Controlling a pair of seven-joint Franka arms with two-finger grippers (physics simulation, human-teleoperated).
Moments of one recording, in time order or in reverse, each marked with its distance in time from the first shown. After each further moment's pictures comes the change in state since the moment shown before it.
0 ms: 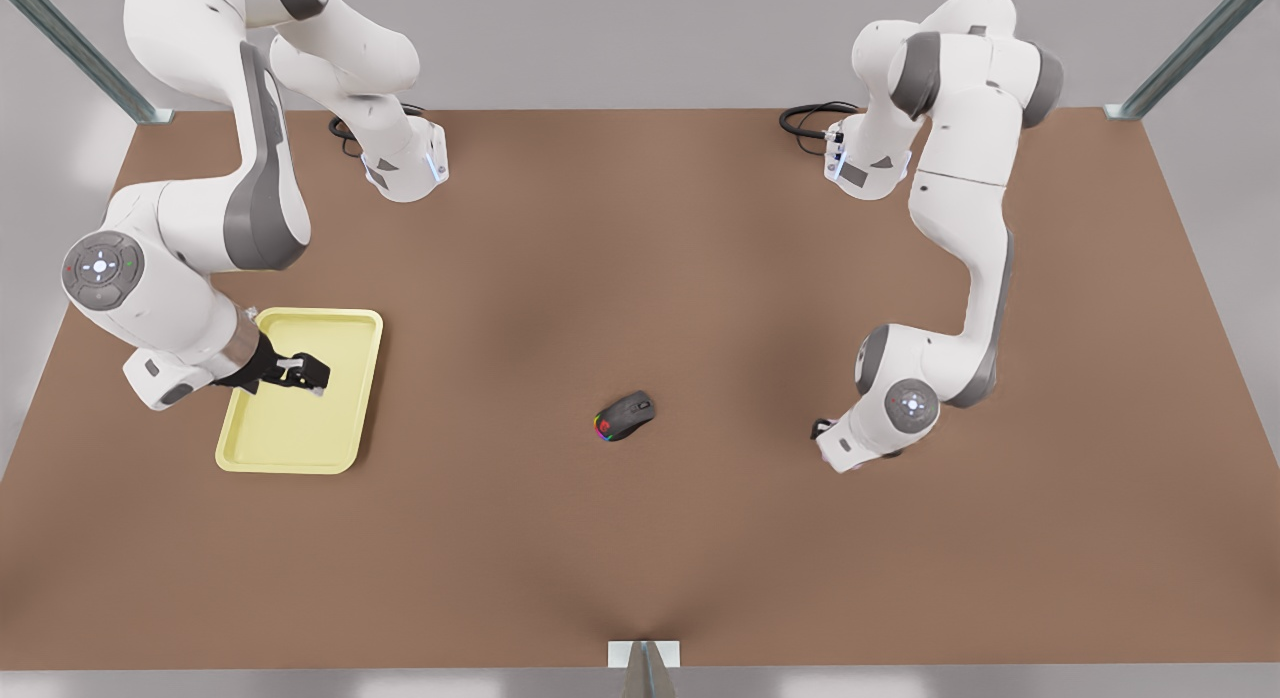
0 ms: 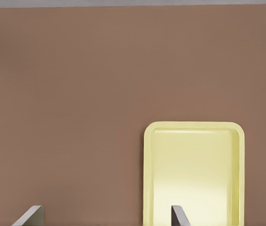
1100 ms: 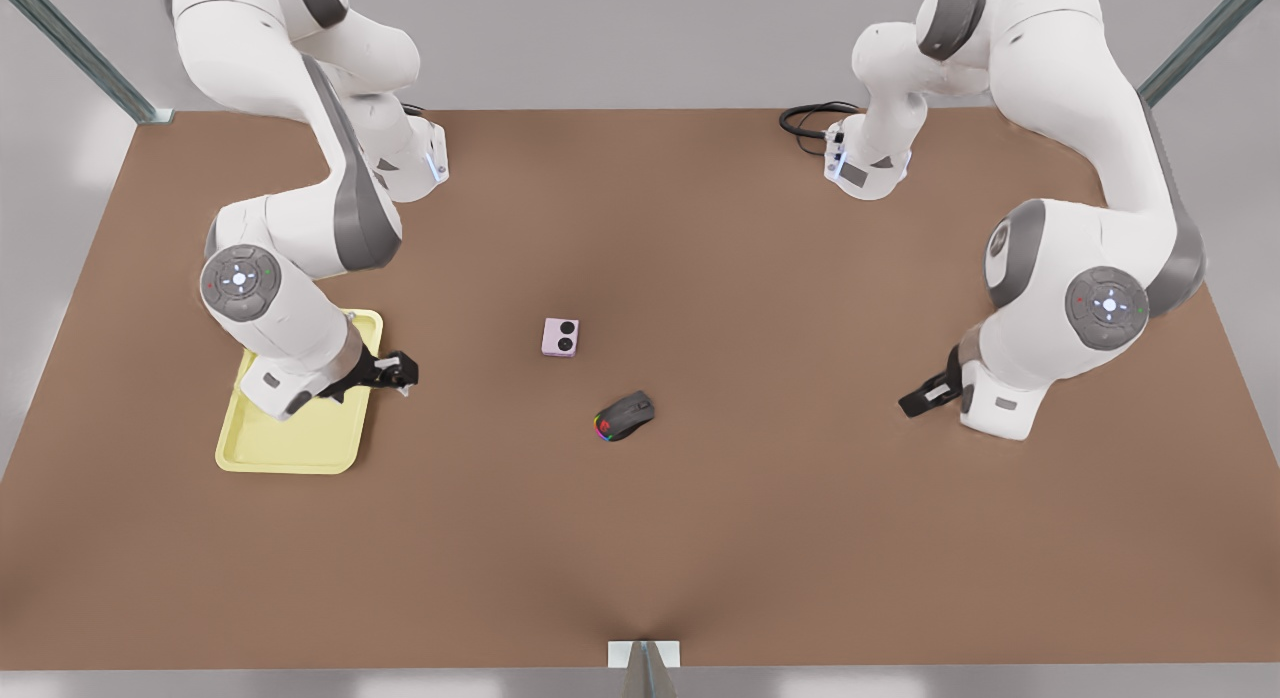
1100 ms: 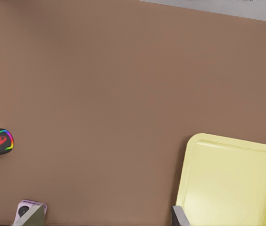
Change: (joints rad) left arm 0.189 -0.366 -0.068 0.229 0.000 -0.667 -0.619; right arm 0.150 0.098 0.078 0.057 -0.046 0.012 0.023
